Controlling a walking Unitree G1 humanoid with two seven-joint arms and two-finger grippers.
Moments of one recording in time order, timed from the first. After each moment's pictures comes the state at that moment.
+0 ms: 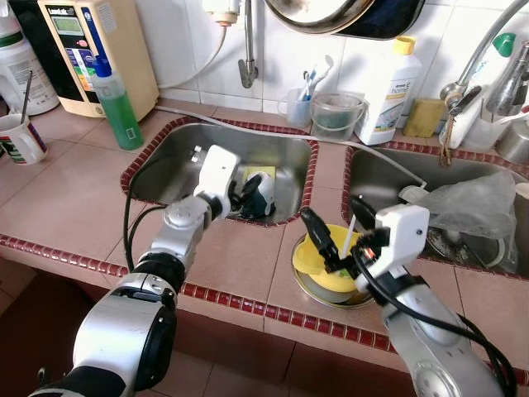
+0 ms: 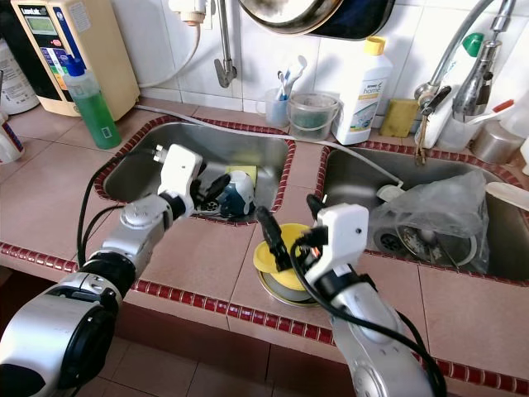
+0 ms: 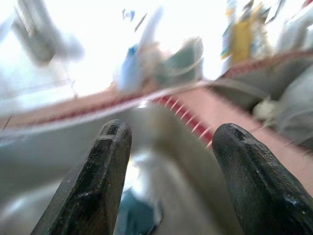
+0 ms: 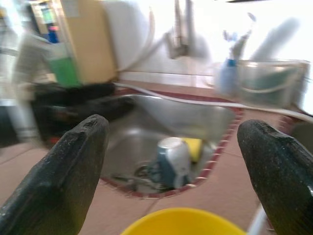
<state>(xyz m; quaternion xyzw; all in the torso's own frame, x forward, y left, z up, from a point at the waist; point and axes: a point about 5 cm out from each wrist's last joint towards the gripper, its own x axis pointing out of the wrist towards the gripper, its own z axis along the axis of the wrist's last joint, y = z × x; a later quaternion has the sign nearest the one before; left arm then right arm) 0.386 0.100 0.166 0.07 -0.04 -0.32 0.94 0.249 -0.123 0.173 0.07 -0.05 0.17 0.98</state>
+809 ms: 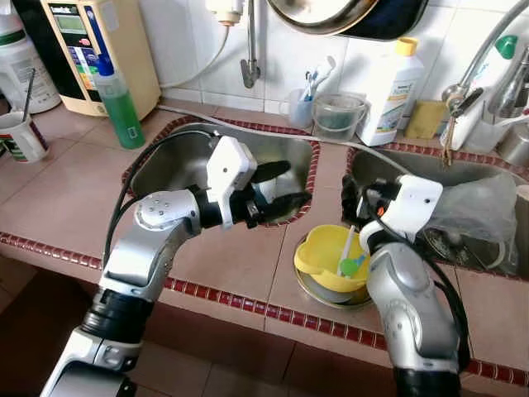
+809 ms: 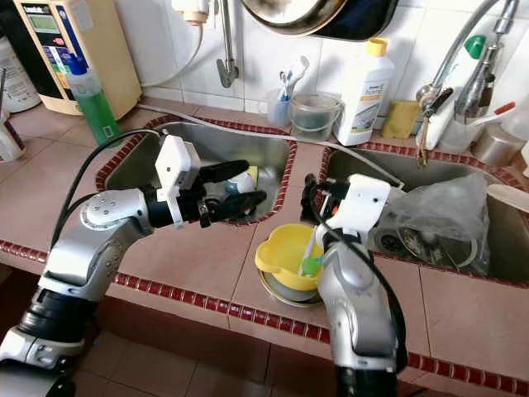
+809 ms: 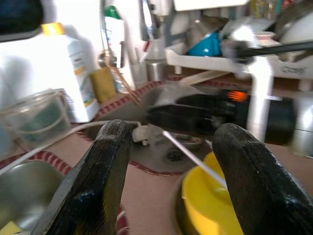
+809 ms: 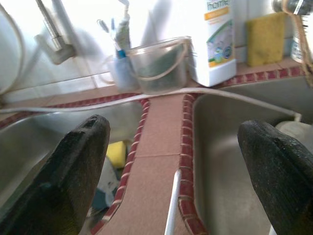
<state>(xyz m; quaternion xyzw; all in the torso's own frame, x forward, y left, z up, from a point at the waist) 0.309 0.085 0.218 0.07 -0.06 -0.56 0.82 0.306 -0.138 0.169 0.14 -0.01 -0.05 0.99</state>
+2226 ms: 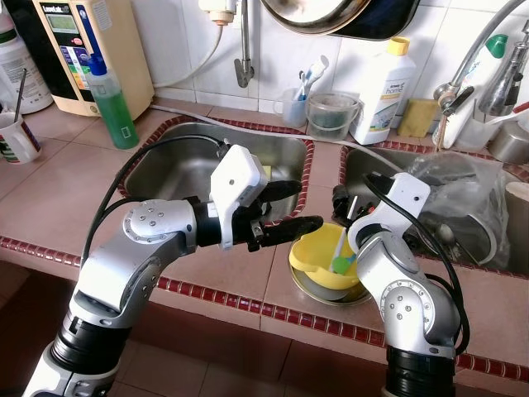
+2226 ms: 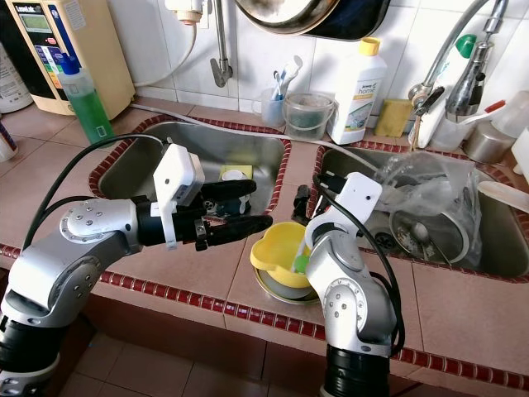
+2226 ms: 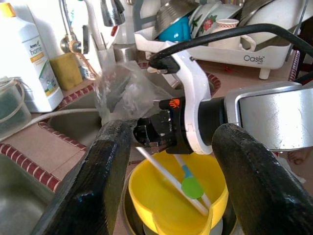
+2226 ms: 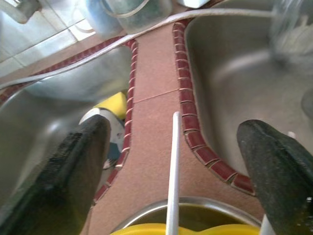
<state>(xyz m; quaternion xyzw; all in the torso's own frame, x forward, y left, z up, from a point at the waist) 0.274 0.081 0.230 0.08 -0.01 -0.58 0.81 0.301 -0.120 0.170 0.24 0.13 -0.06 0.96</state>
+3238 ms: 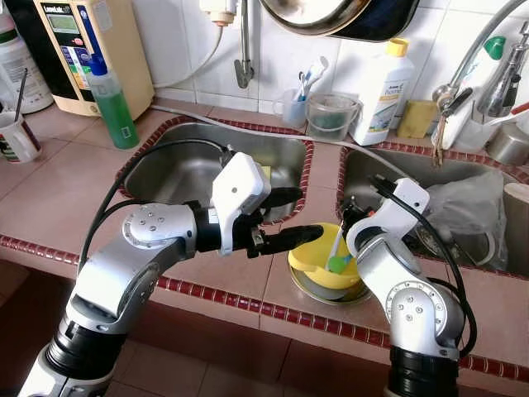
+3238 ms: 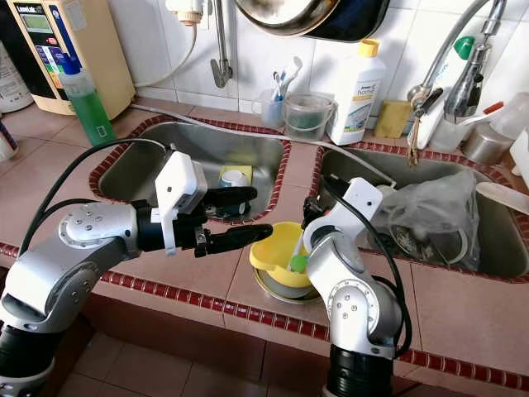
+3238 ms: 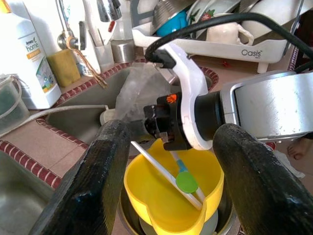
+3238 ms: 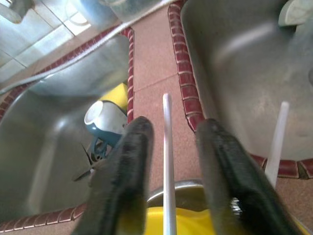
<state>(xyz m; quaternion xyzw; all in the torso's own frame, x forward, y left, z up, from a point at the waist) 0.271 0.081 0.226 0.09 -0.01 -0.58 0.81 0.301 -0.122 0.164 0.29 0.16 -0.08 0.94</state>
